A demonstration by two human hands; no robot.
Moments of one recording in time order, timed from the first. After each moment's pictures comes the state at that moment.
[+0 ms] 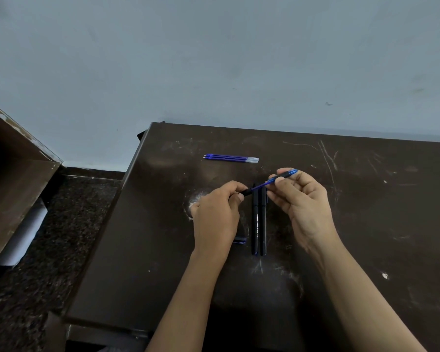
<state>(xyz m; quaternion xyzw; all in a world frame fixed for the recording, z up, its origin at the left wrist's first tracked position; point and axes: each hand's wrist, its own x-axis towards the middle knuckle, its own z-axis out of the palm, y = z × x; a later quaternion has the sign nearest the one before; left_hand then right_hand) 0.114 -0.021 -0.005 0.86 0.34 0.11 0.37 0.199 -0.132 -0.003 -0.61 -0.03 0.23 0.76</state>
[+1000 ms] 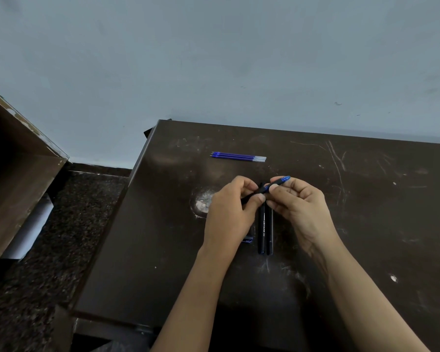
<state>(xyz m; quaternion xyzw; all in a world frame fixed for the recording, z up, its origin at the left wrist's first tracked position) 0.118 -0.017 -0.018 0.85 0.26 0.15 0.43 0.194 -0.127 -0.014 -0.64 -0.05 0.27 0.72</state>
